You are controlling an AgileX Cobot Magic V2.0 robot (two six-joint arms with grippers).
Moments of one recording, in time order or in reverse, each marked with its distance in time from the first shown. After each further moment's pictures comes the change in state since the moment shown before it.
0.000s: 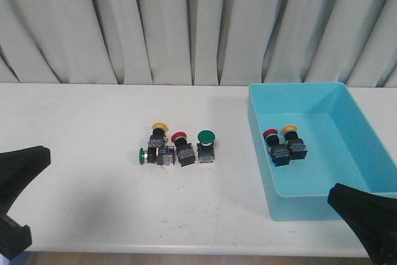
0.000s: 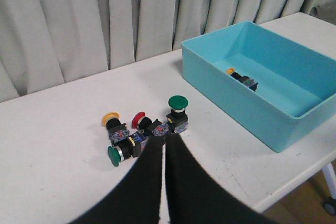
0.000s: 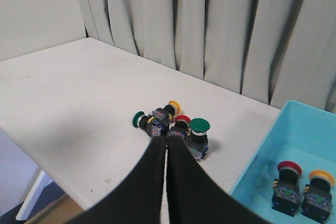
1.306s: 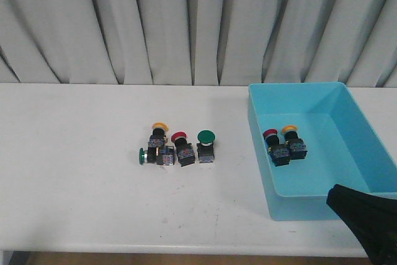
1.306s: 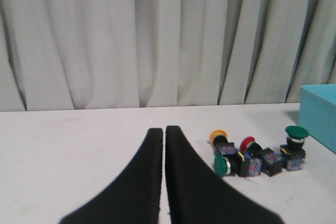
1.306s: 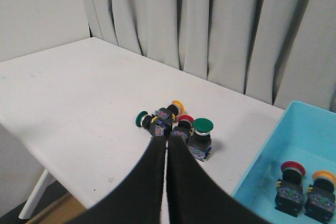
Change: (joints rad) left arm 0.347 -0.604 0.559 0.073 -0.283 -0.096; right arm 0.000 0.000 0.000 0.000 0.007 0.000
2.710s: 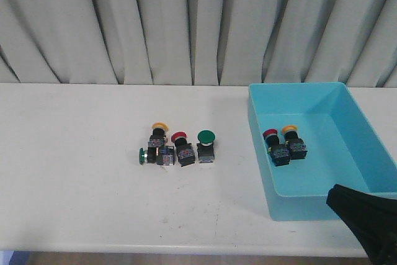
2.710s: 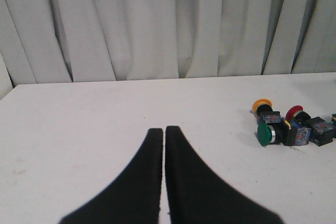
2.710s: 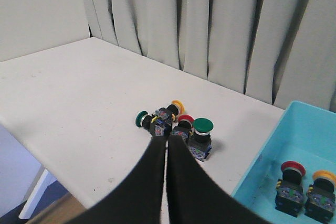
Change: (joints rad) left arm 0.139 -0.047 0.000 0.007 0.154 0.055; right arm 0.000 0.000 0.000 0.000 0.000 0.000
